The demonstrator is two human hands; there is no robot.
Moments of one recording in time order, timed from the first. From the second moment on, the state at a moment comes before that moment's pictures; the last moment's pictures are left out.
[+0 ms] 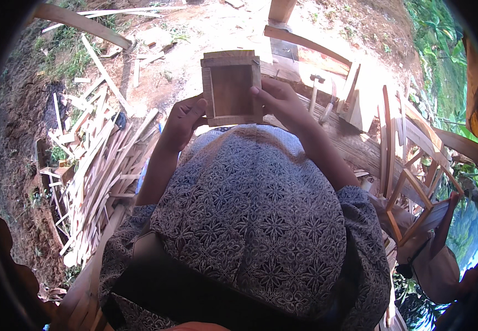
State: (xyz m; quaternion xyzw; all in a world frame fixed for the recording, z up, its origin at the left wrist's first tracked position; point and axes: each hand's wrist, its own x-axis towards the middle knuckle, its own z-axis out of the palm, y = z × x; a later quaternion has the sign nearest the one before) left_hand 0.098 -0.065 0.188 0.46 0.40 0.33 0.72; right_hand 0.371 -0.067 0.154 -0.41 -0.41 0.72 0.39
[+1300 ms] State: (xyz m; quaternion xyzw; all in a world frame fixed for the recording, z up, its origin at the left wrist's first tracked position) left_hand 0.102 -0.059 0.199 0.43 0.36 0.33 0.76; right_hand 0.378 -0.079 0.162 -0.37 -0.36 0.73 0.45
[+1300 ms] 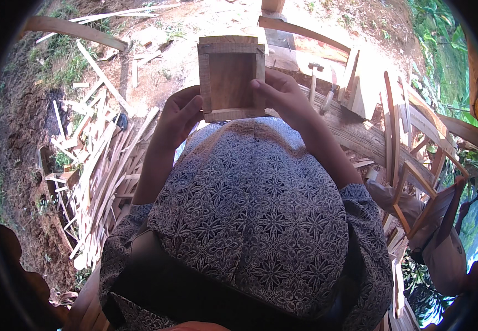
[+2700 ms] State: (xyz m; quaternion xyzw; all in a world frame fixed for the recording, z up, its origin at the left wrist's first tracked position) left_hand 0.111 -0.061 0.118 0.47 0.51 0.25 0.68; right_hand 0.361 -0.077 0.090 -0.53 -0.35 0.69 0.35
